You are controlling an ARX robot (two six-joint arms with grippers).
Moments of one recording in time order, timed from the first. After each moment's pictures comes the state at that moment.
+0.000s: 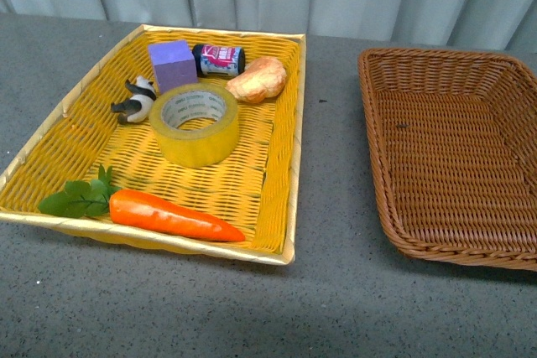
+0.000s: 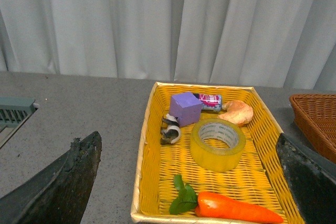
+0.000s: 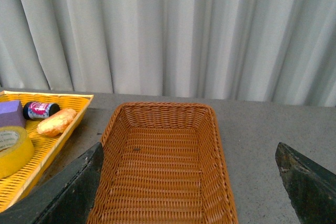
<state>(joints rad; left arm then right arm) 0.00 0.00 0.02 0.00 0.00 0.00 0.00 0.01 0.01 0.00 0.00 -0.01</state>
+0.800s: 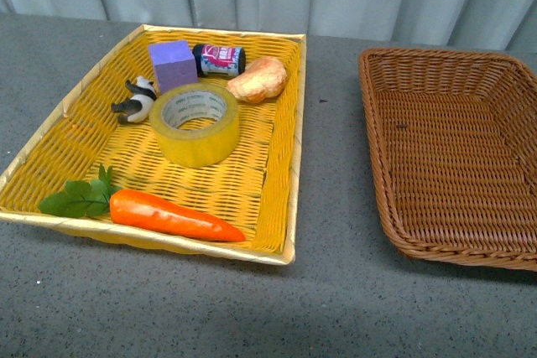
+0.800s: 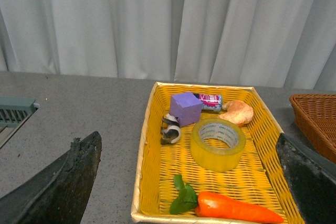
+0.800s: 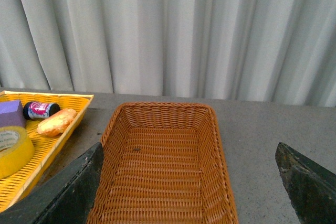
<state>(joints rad) 0.00 0.00 0.02 0.00 0.00 0.00 0.00 0.01 0.01 0.00 0.00 -0.01</state>
